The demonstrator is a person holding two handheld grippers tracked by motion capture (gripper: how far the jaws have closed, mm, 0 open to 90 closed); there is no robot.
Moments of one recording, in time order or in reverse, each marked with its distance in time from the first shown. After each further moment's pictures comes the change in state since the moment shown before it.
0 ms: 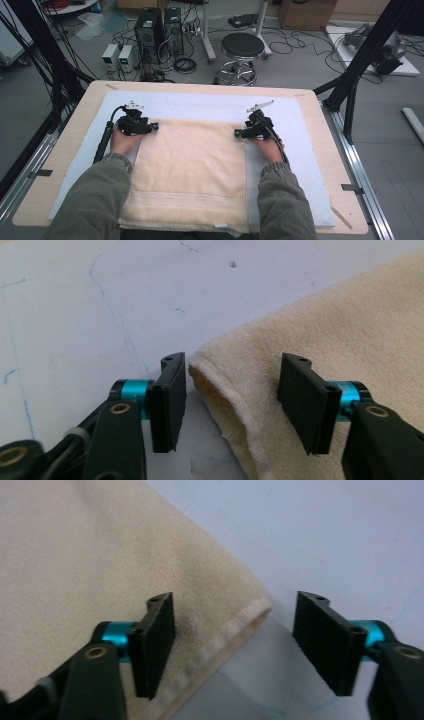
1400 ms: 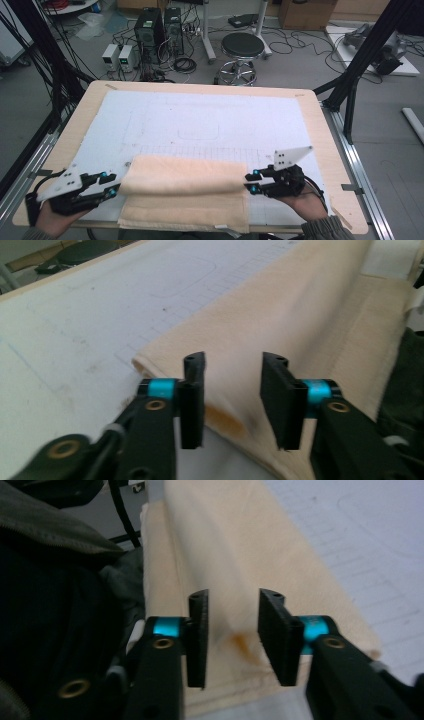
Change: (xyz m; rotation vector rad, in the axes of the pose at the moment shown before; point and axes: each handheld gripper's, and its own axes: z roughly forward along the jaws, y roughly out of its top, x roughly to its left) left arm -0.085 -0.121 -0.232 -0.218 -0.239 0.290; right arm 0.130 -0.078 -0.163 -0.145 0.466 -0.282
